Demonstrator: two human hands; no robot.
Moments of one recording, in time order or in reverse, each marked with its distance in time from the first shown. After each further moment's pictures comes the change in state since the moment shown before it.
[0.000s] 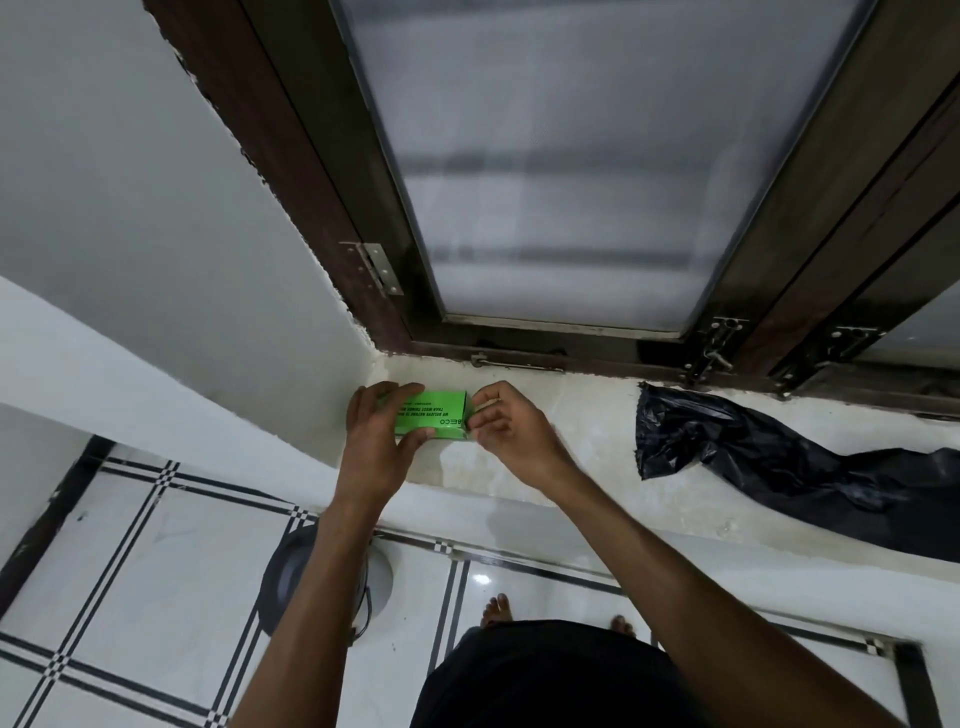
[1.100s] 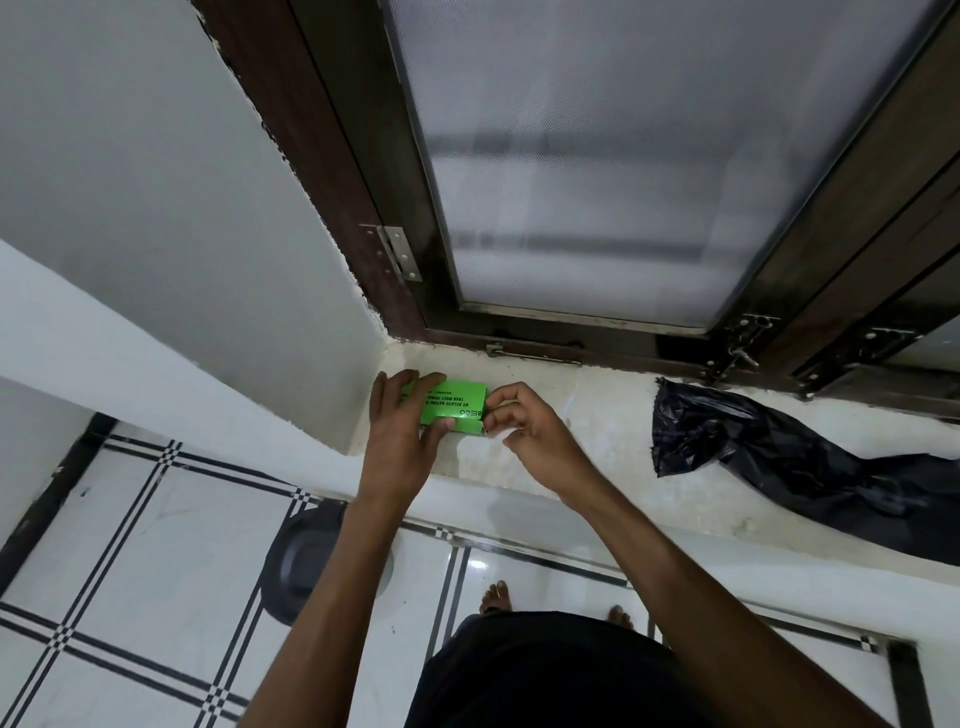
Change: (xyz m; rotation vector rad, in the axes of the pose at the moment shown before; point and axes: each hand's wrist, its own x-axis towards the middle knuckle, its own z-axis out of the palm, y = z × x) left_hand -0.006 0.009 0.011 -0.013 -0.001 -0.015; right_hand -0.009 0.006 -0.001 0.001 -0.041 0.045
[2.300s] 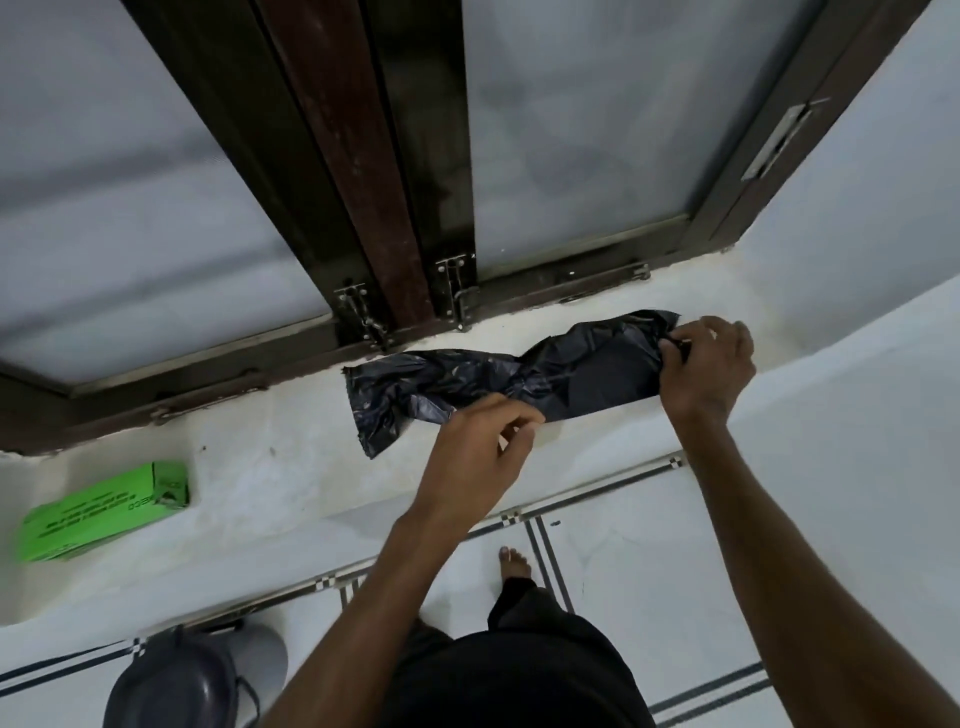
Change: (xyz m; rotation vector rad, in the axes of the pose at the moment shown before) left_hand -0.071 0.324 0.134 -0.401 -0.562 0.519; right_hand -0.230 0.134 -0.360 -0.715 1.294 0.499
